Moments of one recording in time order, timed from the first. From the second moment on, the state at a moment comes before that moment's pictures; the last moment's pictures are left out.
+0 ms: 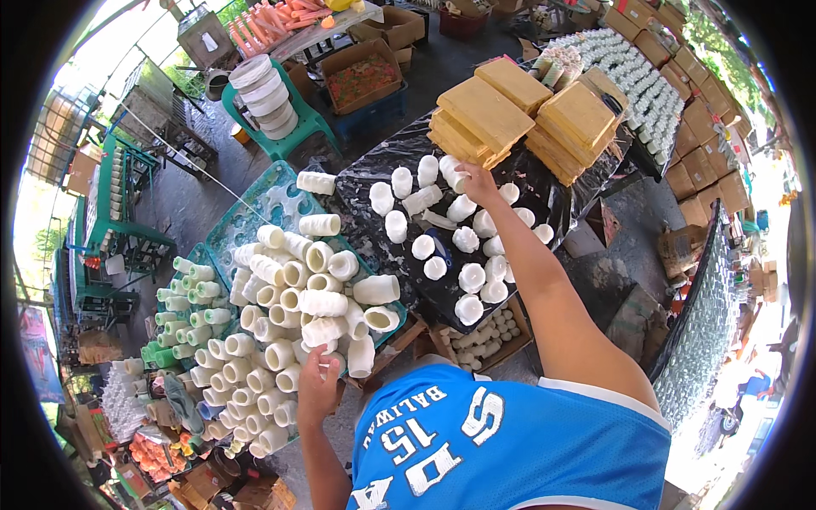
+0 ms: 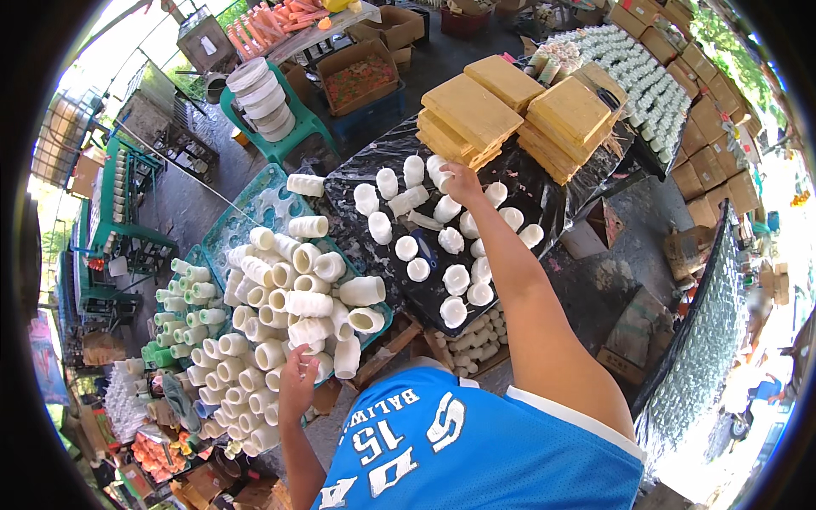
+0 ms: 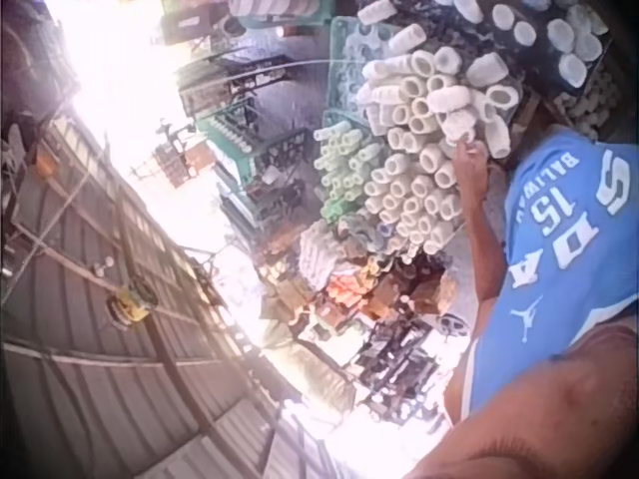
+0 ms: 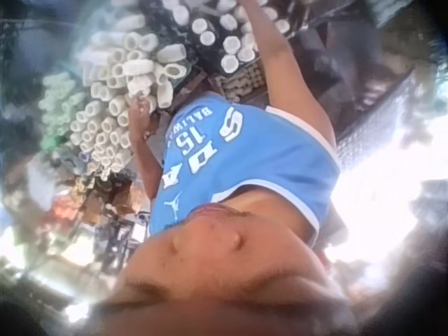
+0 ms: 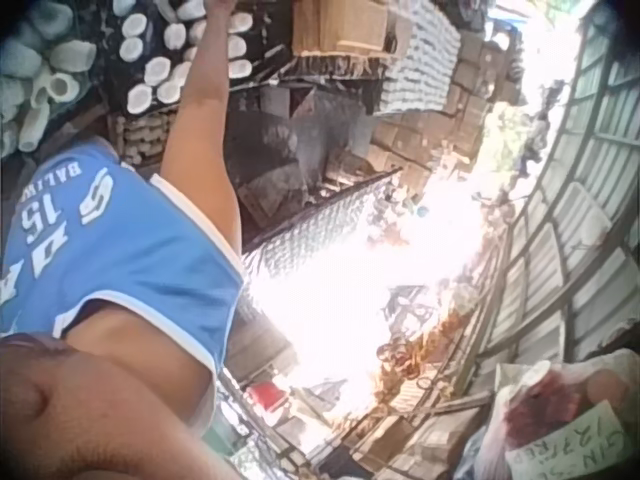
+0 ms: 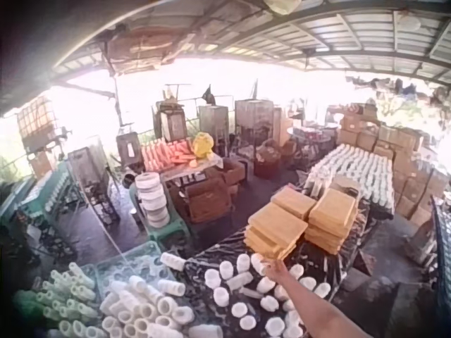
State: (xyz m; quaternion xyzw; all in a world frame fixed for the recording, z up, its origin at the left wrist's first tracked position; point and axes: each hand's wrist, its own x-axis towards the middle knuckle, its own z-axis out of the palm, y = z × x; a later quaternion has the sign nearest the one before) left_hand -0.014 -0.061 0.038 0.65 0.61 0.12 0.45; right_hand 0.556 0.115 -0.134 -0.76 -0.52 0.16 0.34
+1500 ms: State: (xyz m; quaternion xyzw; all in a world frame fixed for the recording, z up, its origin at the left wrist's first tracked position) left_hand 0.063 0.008 0.026 -0.03 0.20 0.35 0.92; right_hand 0.198 -0.024 0.045 -0.47 -0.71 0.31 0.43
